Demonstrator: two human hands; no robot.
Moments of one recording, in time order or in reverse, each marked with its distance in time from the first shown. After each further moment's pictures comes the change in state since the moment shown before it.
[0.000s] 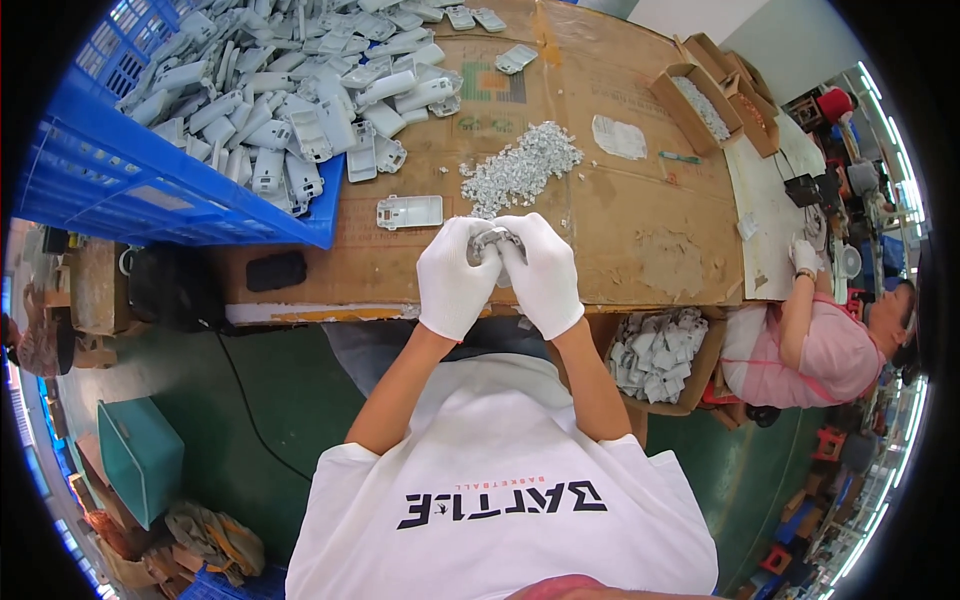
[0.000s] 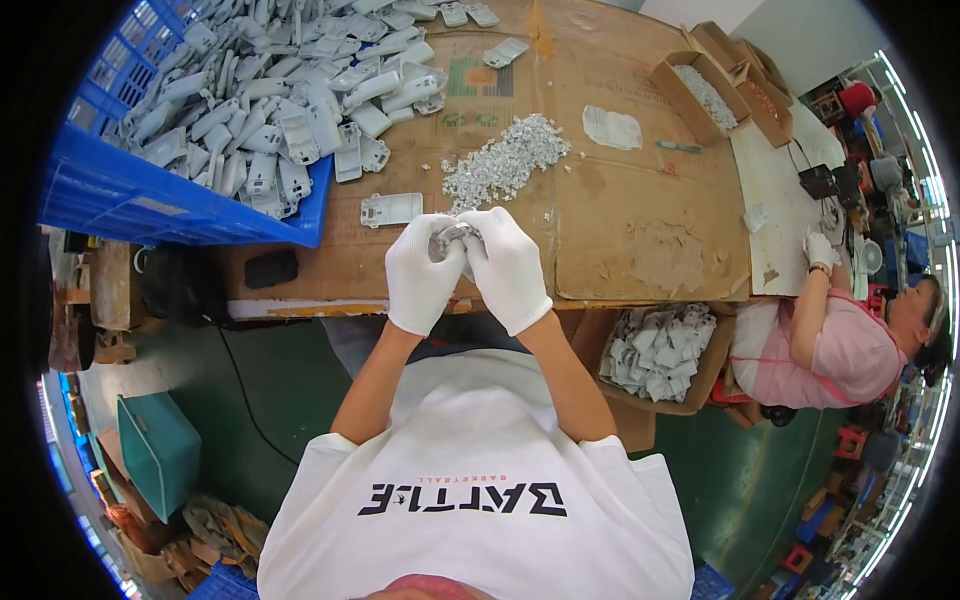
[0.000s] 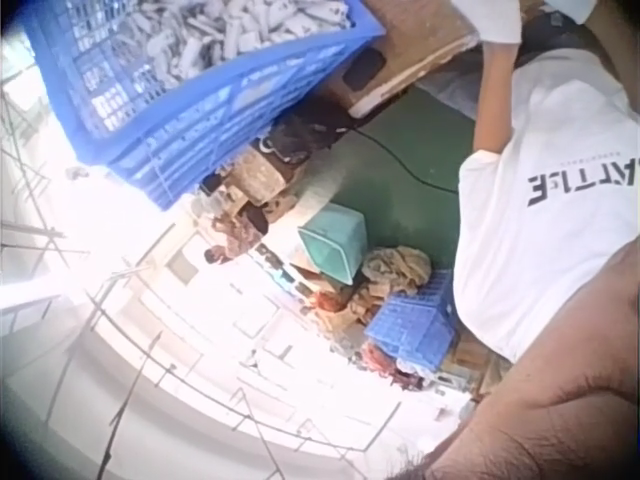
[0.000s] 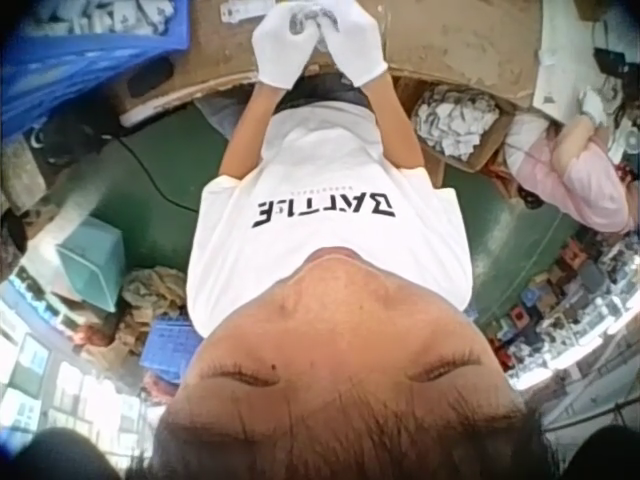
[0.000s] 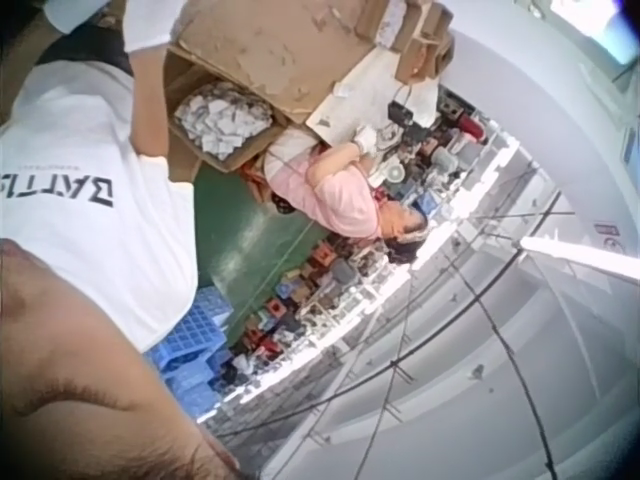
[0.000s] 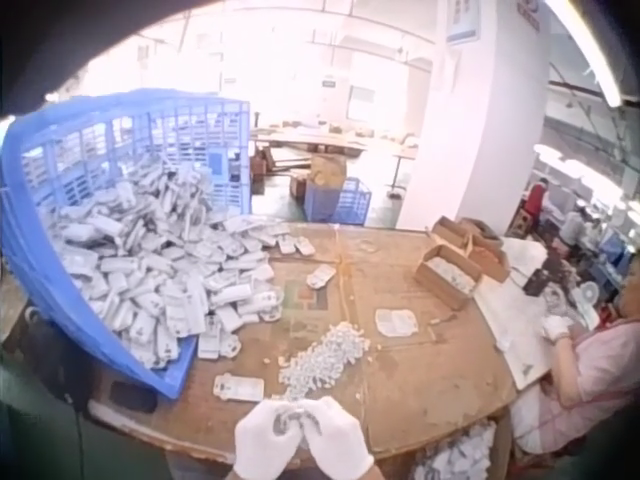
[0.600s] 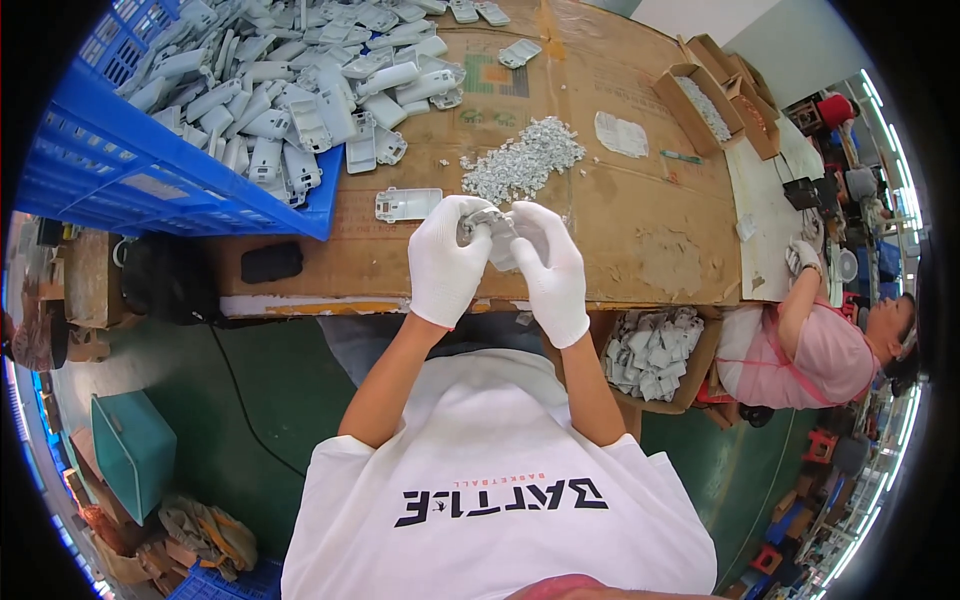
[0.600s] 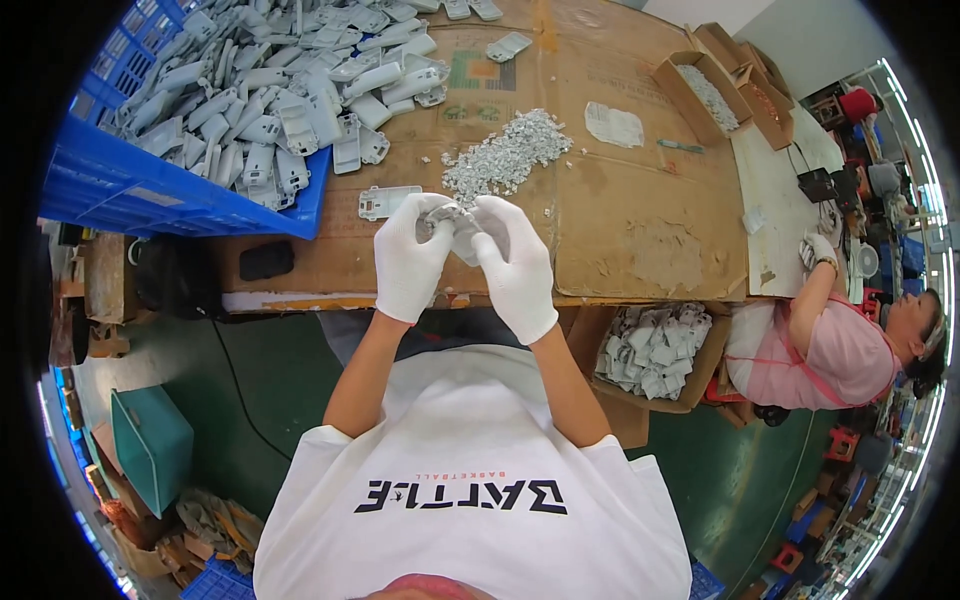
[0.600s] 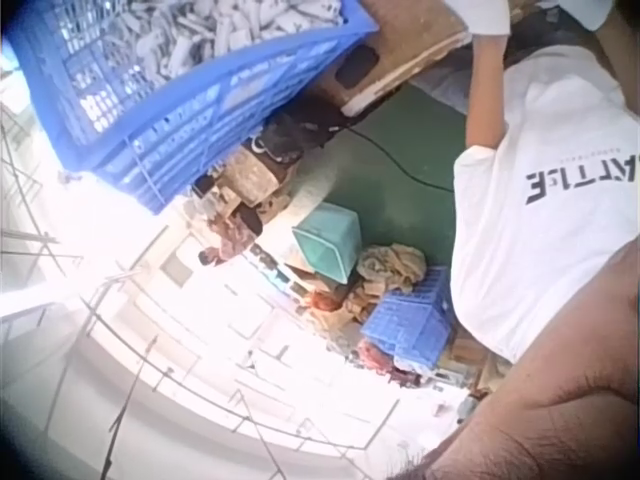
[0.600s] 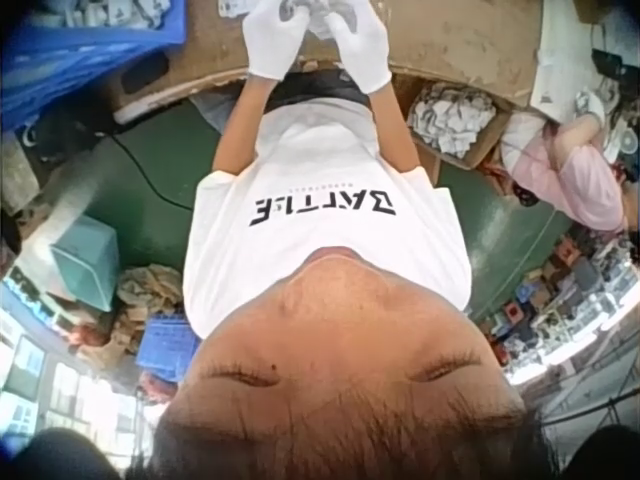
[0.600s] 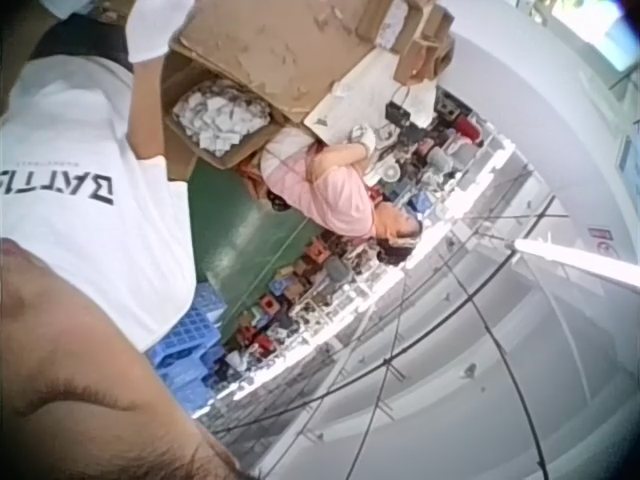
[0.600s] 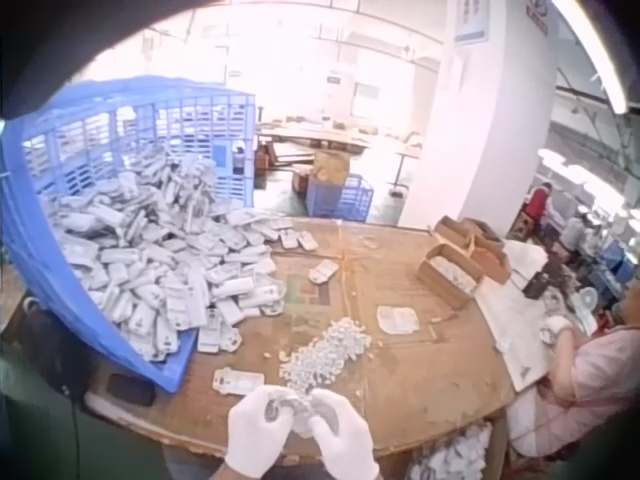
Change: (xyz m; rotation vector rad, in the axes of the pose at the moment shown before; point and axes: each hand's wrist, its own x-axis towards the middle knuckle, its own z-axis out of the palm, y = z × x) left_hand 0.012 0.008 -0.012 -0.080 -0.020 -0.088; right_hand -0.015 -0.005 -0.006 0.515 0.063 0.294
